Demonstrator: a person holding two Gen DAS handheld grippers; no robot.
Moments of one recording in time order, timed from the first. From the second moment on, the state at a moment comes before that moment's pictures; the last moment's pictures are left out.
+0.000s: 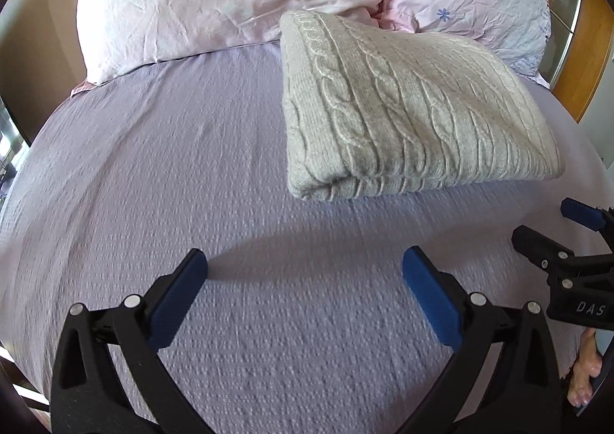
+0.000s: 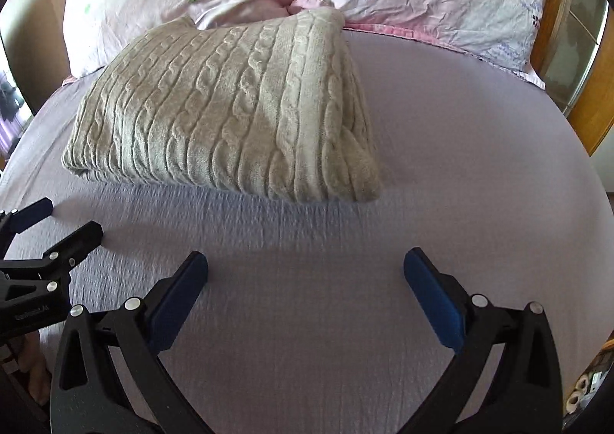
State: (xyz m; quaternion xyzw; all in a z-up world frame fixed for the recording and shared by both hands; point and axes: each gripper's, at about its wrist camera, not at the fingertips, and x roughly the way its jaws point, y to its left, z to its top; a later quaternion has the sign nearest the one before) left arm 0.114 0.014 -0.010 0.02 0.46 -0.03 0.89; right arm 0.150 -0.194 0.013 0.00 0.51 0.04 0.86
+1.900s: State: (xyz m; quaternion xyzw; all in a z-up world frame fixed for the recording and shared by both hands) left arm 0.116 0.017 -0.011 0.02 0.46 -0.03 0.89; right arm 0.146 -0.194 0.013 0.00 0.50 0.05 0.86
